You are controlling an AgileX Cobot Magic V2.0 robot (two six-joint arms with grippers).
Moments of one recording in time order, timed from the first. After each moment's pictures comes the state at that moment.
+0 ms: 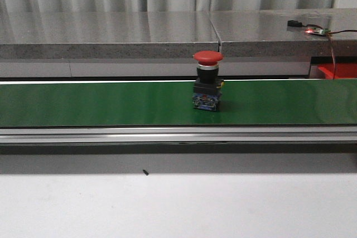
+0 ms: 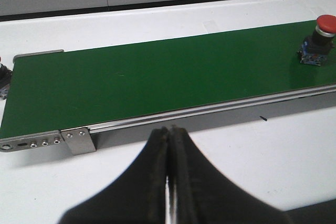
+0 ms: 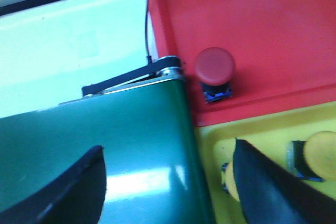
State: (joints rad) left arm -0.07 0.38 -0.68 -0.21 0.91 0.17; right arm -0.28 1.33 -0.97 0.32 0.53 -0.21
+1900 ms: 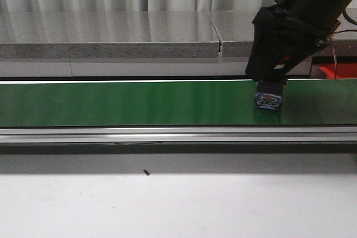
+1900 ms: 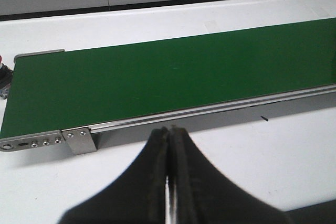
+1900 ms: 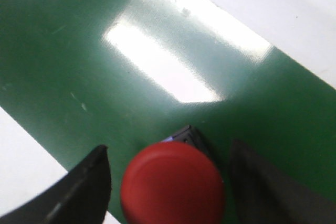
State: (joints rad) left arm -0.07 0.38 -0.68 -0.21 0.91 0.17; right arm 0.20 1.68 -1.23 0.41 0.78 -0.60
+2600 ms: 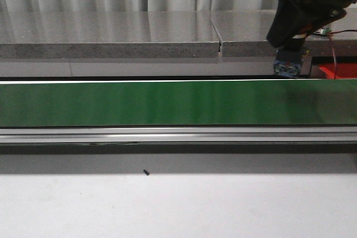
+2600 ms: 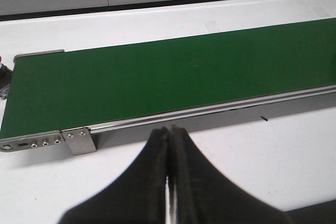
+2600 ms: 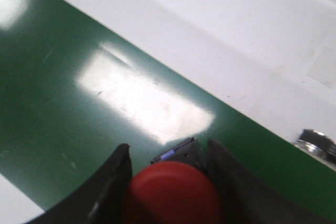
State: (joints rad) left arm -0.07 0.38 -0.68 -0.21 0.91 0.17; right arm 0.10 1.60 -1.24 0.42 0.70 -0.59
